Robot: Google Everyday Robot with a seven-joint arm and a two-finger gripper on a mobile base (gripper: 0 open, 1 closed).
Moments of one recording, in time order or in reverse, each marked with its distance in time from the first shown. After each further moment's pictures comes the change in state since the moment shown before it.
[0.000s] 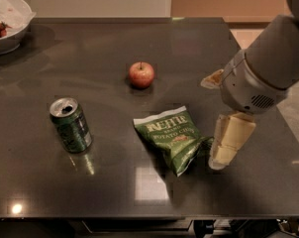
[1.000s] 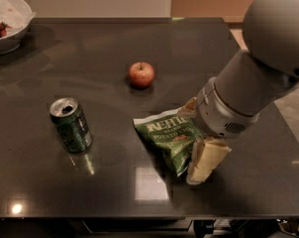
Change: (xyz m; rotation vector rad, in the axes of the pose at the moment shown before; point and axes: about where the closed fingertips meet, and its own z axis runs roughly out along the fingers) arm -0.022 0.032 0.046 -0.078 -0.010 -0.091
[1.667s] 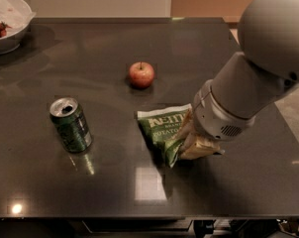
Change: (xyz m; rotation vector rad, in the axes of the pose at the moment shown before) arm -0.005 0.004 0.005 -0.002 -0.002 -0.004
